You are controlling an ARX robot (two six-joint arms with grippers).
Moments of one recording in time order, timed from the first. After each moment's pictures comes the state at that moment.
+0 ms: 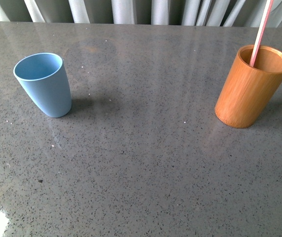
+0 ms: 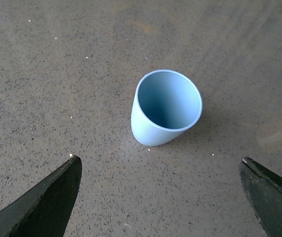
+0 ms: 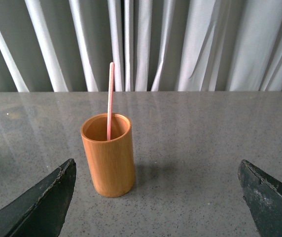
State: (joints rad) left arm 0.08 1.28 0.60 0.10 0.36 -0.01; right arm 0.00 0.00 0.02 0.00 0.00 0.00
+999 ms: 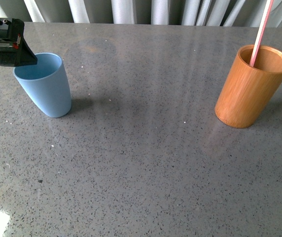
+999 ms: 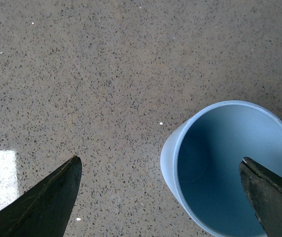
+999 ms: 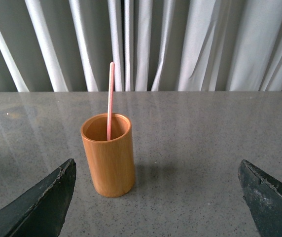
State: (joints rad) left arm -0.01 1.85 1.07 -0.05 0.23 0.11; right arm 0.00 0.00 0.02 0.00 0.00 0.00
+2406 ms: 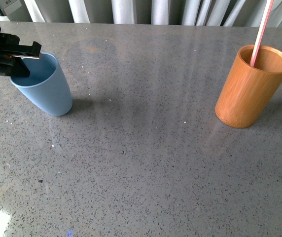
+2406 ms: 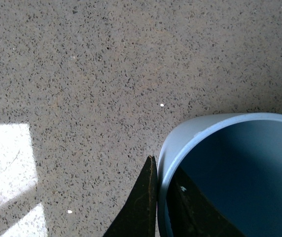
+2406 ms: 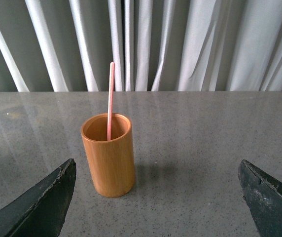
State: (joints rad) left arm -0.07 1.94 1.16 -0.19 0.14 0.12; right arm 0.00 0.00 0.02 0.00 0.00 0.00
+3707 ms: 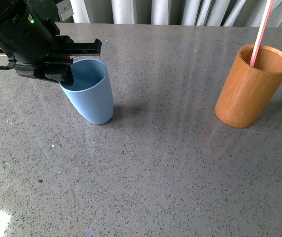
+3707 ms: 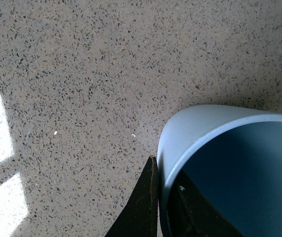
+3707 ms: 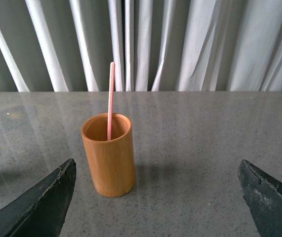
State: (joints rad) left arm -0.27 2.00 1.31 -0.38 0.09 -0.13; right arm 0.00 0.00 0.02 0.00 0.00 0.00
